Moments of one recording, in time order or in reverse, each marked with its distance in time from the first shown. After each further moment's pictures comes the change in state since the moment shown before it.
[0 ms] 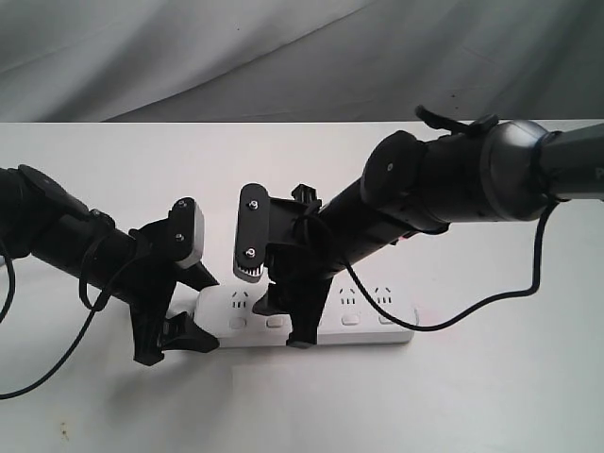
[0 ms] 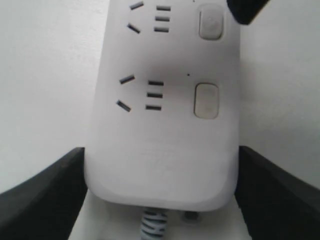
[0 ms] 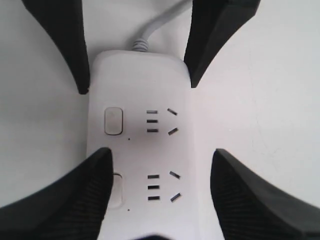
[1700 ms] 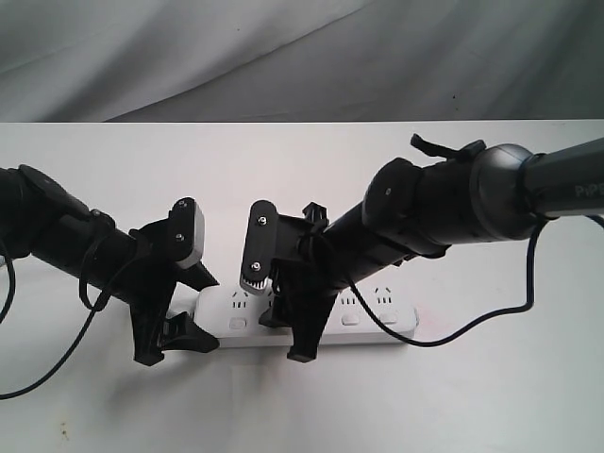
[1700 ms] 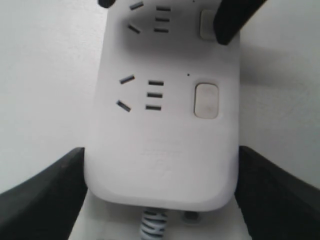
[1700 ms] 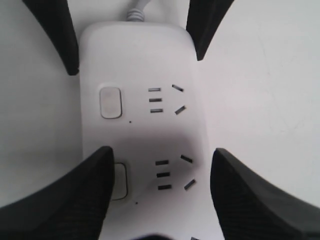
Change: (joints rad) left arm 0.000 0.000 0.000 0.000 0.000 0.000; right arm 0.000 0.045 0.057 0.038 -0.077 0.010
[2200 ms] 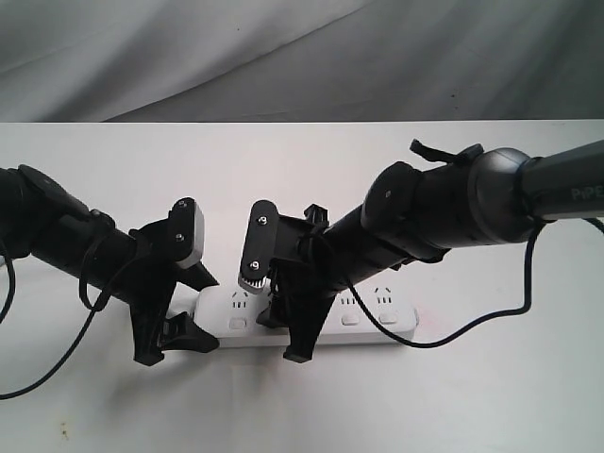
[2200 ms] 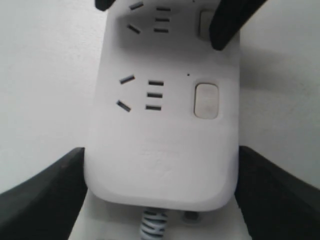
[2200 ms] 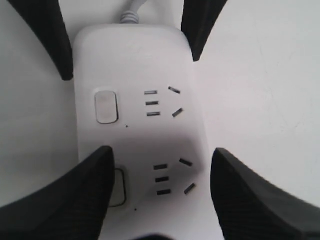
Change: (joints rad) left arm 0.000 0.000 0.000 0.000 0.000 0.000; right arm 0.000 0.009 0.010 0.042 -0.020 -0.015
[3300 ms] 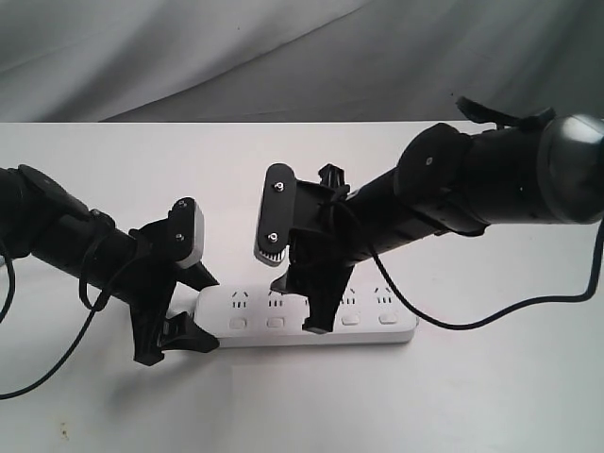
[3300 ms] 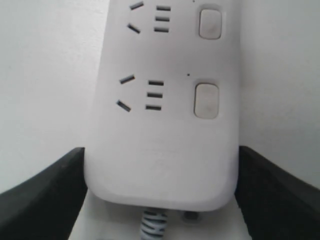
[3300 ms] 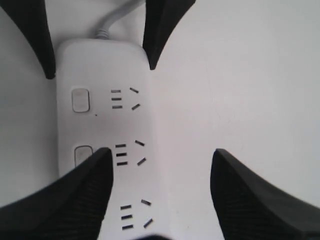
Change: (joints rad) left arm 0.000 0.000 0.000 0.000 0.000 0.000; right arm -0.027 -0.156 0.027 -0.052 -0.005 -0.004
